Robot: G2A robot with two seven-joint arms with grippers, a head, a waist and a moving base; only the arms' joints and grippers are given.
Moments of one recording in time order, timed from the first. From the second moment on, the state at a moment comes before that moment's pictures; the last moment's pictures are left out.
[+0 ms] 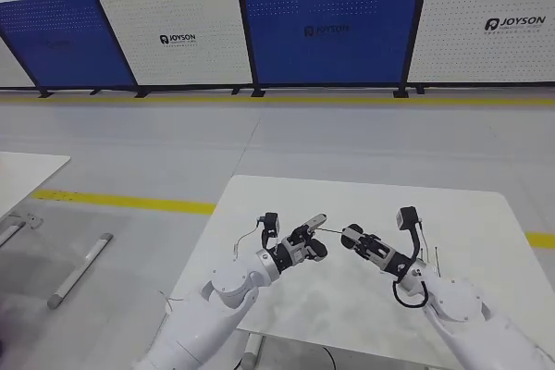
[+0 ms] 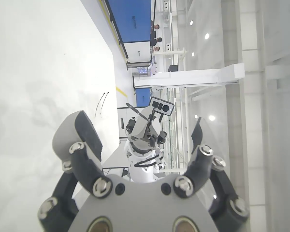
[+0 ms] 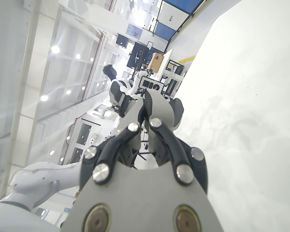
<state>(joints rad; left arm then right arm) 1.37 -1.19 -1.13 -1.62 -0.45 0.01 -0.39 -1.08 -1.07 0.82 -1.42 0.38 -0.31 0.46</state>
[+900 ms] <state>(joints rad) 1.32 -1.20 -1.08 -1.57 -0.43 -0.03 -0.37 -1.09 -1.08 0.82 -1.44 0.32 -0.30 0.44</state>
